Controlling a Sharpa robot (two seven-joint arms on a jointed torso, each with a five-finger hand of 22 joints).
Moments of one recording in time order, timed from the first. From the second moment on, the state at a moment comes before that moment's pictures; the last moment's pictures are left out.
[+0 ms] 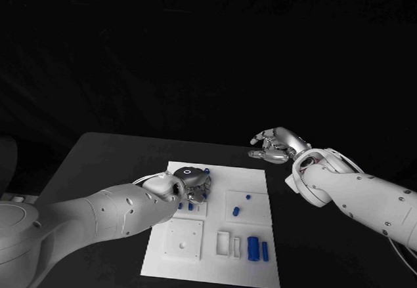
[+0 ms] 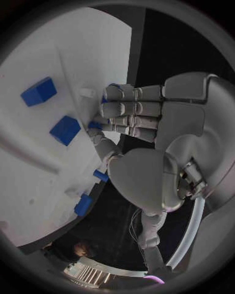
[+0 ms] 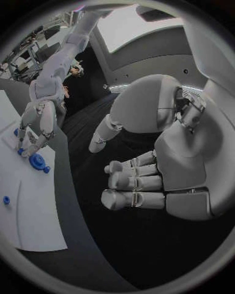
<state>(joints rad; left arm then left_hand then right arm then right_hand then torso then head) 1.14 -0.34 -0.22 0.85 -1.48 -0.35 0.05 1.17 -0.10 0.62 -0.28 0.05 0.97 0.13 0.27 0.55 1.22 0.07 0.13 0.23 1.12 -0.04 1.20 0.64 0.09 0.83 -0.10 1.20 1.03 1.21 -0.66 0.03 1.21 -1.18 -0.43 0.00 0.98 -0.21 0.55 -0.19 0.43 0.83 0.15 0.26 0.43 1.06 0.04 1.12 1.00 1.23 -0.07 1.21 0.91 0.18 1.20 -0.06 1.00 1.31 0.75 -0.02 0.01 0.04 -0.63</state>
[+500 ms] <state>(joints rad) 1.14 -0.35 -0.22 0.85 -1.50 -0.37 0.05 1.17 -0.08 0.62 -0.28 0.06 1.01 0.11 0.29 0.54 1.26 0.06 0.12 0.23 1.14 -0.05 1.21 0.64 0.09 0.84 -0.10 1.21 1.03 1.21 -0.66 0.03 1.21 -1.18 -0.43 0.00 0.98 -0.21 0.55 -0.19 0.43 0.83 0.15 0.26 0.43 1.06 0.04 1.12 1.00 1.23 -0.07 1.21 0.91 0.18 1.20 -0.06 1.00 1.31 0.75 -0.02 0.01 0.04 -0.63</state>
